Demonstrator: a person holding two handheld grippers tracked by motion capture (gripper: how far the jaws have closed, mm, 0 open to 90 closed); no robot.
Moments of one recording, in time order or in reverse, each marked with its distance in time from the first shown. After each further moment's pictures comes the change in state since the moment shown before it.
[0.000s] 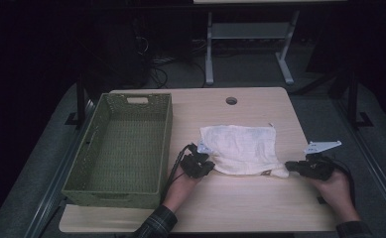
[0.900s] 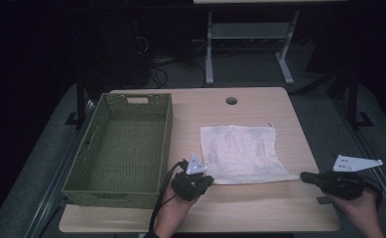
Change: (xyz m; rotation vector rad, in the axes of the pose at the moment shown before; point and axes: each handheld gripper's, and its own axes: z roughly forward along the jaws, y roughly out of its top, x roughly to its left) left arm -0.051 -0.027 -0.067 -0.082 -0.019 -0.028; right arm 0.037 -0.028 -0.073 -0.174 0.081 -0.055
